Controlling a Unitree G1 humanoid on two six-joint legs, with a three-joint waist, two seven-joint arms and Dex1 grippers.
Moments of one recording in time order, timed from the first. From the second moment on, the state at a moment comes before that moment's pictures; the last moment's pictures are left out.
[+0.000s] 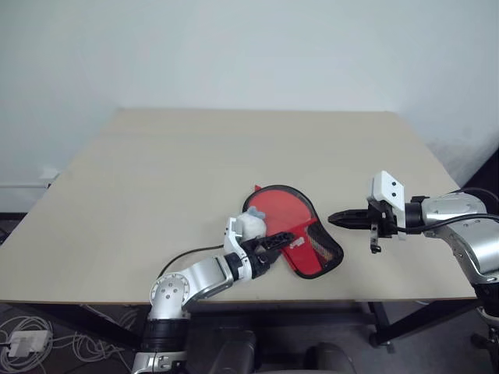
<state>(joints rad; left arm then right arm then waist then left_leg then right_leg) -0.17 0.12 0.08 -0.02 -1.58 1.07 0.28 -0.40 -0.82 0.10 -0.21 0.38 0.54 1.13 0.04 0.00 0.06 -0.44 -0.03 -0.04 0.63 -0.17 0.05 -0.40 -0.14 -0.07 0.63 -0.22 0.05</state>
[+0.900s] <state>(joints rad) -0.01 0.26 -0.09 -0.30 -1.95 0.97 0.57 -0.36 -0.81 0.10 -0.27 0.40 0.60 1.08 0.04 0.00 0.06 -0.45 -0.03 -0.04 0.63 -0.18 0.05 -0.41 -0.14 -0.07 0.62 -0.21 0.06</state>
